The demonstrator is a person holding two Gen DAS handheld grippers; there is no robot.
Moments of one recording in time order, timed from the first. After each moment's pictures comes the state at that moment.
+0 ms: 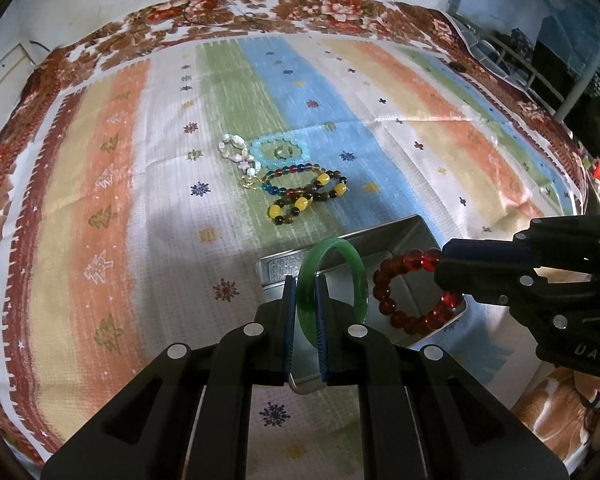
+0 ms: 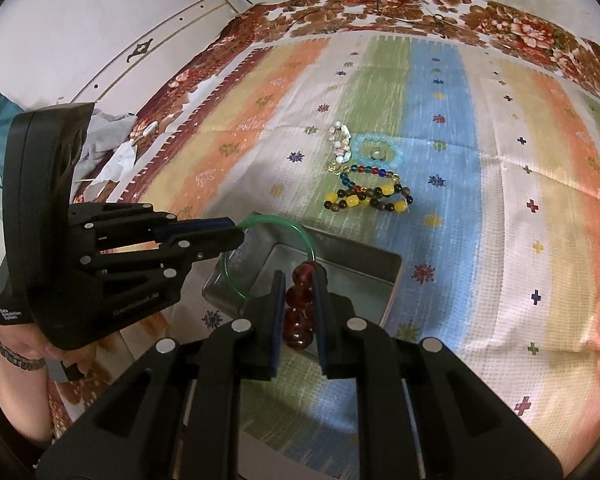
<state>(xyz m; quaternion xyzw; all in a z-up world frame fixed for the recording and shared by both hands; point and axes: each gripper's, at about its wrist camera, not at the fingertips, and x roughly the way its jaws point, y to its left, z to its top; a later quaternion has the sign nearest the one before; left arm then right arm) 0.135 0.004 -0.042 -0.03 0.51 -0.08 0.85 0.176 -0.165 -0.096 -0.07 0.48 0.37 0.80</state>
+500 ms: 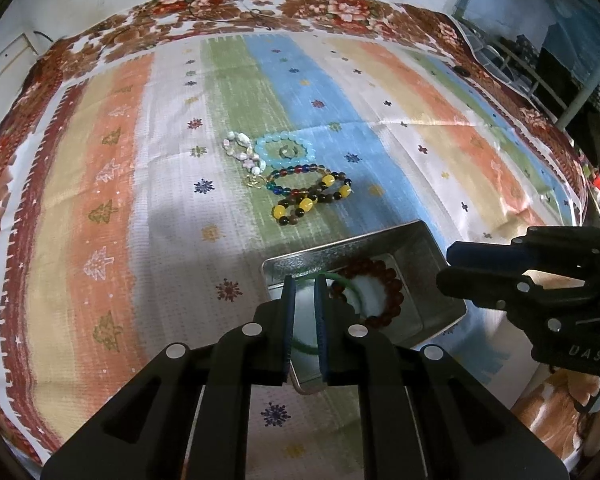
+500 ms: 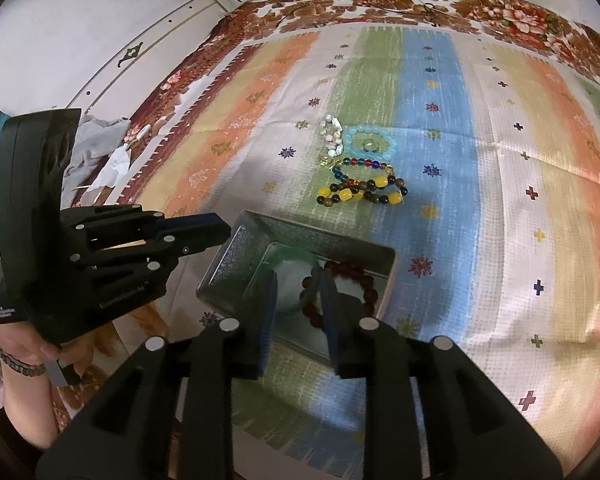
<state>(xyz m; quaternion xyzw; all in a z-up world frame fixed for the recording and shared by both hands) 0.138 0.013 -0.043 -0.05 0.51 -0.08 0.85 0.183 -0.168 -0.101 -0.05 0.49 0.36 0.79</state>
